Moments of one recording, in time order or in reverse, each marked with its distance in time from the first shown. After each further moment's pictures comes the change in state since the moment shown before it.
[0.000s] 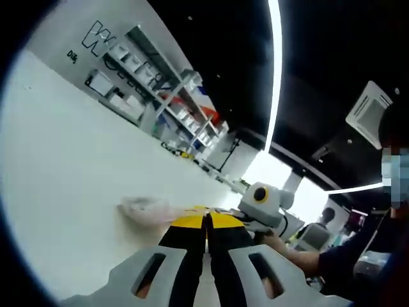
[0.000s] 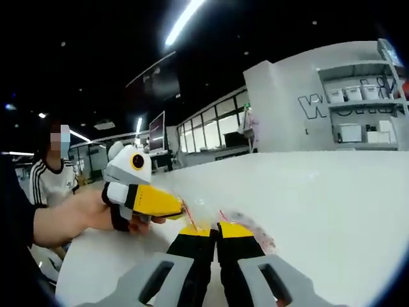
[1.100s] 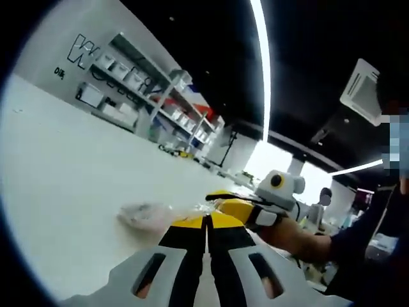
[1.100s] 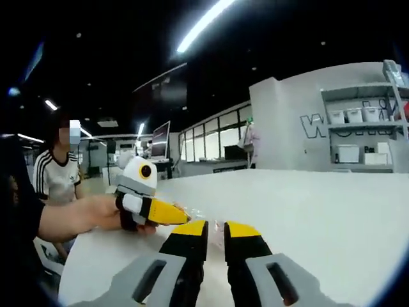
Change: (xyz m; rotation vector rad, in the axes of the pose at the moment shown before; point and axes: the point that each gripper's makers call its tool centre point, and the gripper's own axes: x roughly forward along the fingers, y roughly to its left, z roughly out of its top) left arm 0.004 0.000 -0.003 0.130 0.023 -0.003; right arm -0.042 -0.004 0.025 -0.083 -0.075 -0.018
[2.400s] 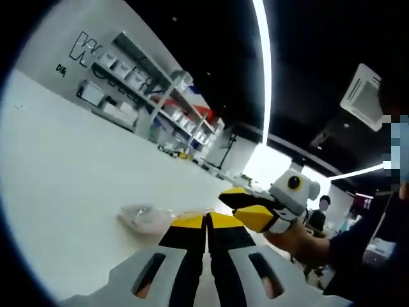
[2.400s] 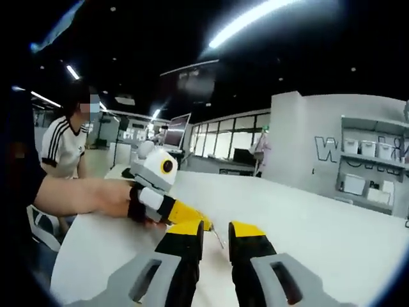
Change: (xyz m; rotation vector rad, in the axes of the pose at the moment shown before) left arm -0.002 -0.001 0.003 -0.028 -0.013 -0.007; right arm 0.010 0.027 0.015 -0.232 0.015 0.062
